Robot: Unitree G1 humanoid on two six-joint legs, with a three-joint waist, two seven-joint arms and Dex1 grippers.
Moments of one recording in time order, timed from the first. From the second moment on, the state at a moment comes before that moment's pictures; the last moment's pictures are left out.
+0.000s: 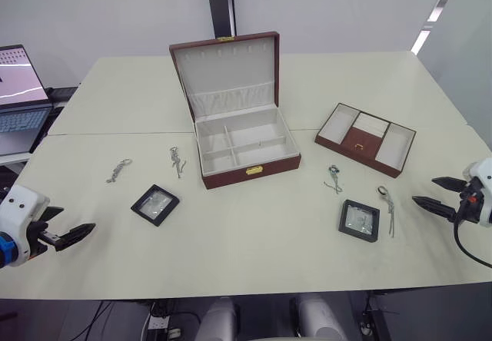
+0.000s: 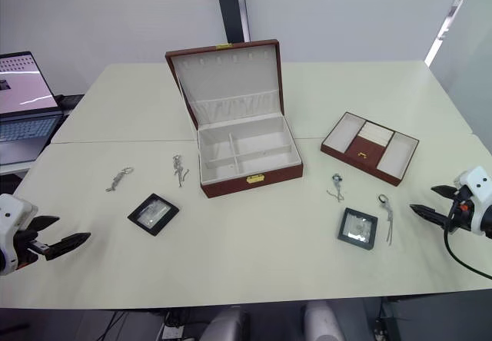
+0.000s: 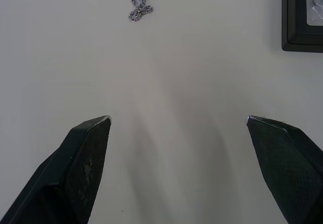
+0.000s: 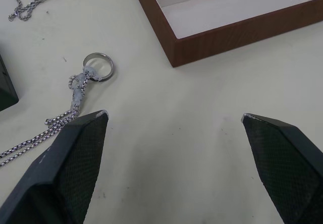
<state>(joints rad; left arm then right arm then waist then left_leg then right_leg) 0.18 1.02 0.51 0.23 -0.34 0.34 -0.95 -0.22 -0.97 -0.27 0.53 0.30 0.16 1.15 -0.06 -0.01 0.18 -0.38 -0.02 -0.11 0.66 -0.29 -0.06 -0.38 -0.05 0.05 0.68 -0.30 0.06</state>
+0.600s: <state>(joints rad) -0.03 0.93 0.52 0.16 -0.43 0.48 -0.83 -0.30 -0.87 -0.35 0.36 0.45 0.32 1.07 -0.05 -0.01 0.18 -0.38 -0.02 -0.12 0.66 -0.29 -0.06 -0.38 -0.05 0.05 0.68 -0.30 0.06</state>
